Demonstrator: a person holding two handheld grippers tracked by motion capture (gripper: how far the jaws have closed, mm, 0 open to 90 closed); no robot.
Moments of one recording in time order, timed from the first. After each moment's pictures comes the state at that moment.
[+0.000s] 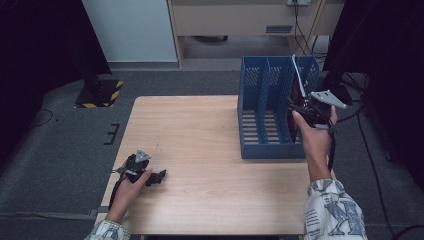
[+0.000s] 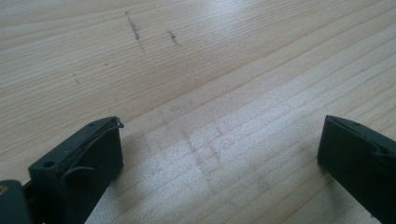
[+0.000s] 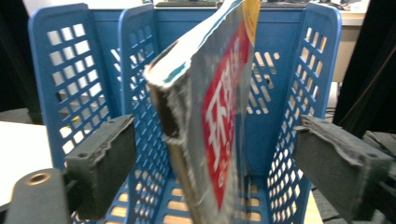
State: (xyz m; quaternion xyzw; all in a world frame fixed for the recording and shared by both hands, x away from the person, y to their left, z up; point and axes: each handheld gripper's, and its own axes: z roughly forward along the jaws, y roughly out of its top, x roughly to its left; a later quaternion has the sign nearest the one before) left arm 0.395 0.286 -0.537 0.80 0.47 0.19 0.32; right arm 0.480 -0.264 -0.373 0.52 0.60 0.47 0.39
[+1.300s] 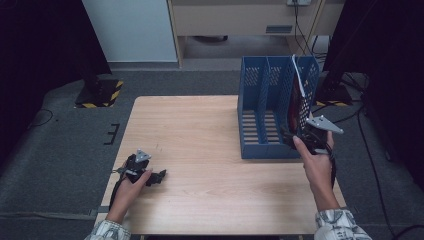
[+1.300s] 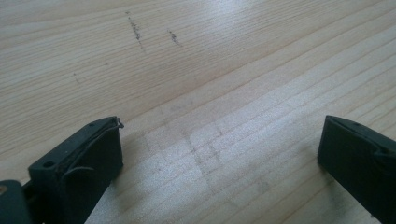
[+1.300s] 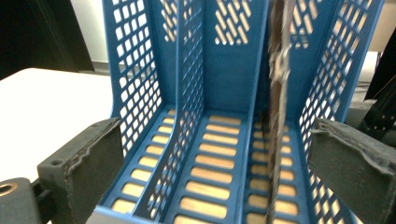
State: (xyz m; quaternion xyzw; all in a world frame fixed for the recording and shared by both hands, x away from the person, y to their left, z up) left arm 0.395 0.286 -0.537 0.80 0.47 0.19 0.32; right arm 0.421 -0.254 -0.412 0.51 0.65 0.46 0.33
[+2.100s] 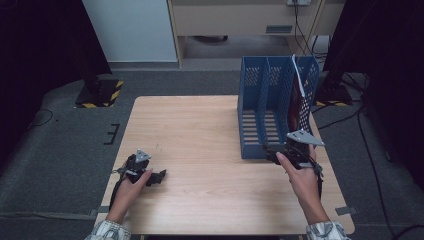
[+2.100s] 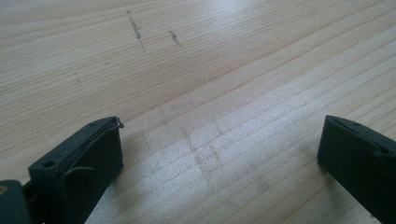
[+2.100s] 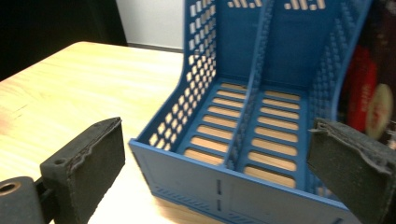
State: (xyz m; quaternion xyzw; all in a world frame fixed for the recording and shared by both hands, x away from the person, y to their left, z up) left arm 0.394 0.286 -0.537 0.80 0.48 0.19 0.32; right arm 0.393 -0.208 -0.429 0.48 0.69 0.47 0.27
